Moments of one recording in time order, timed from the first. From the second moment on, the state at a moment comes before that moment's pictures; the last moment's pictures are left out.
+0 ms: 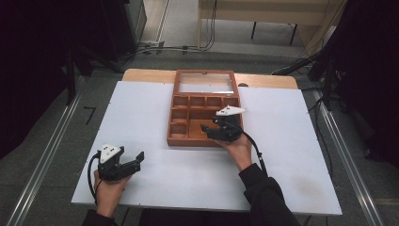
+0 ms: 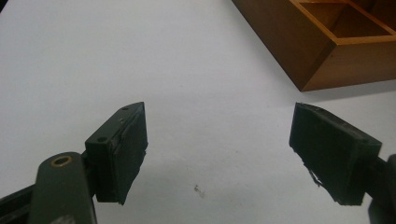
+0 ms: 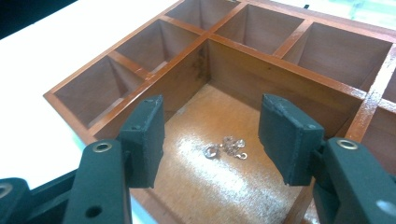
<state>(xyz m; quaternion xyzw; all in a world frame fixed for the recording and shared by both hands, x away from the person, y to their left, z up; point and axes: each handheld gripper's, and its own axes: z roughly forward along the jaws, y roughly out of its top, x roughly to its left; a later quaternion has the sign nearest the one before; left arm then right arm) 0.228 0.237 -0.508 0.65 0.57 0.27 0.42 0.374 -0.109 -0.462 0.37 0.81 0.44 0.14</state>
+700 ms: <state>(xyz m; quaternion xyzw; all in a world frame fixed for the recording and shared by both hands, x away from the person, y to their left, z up) 0.228 0.236 -0.508 0.65 0.57 0.27 0.42 0.349 -0.124 -0.462 0.35 0.82 0.43 0.14</state>
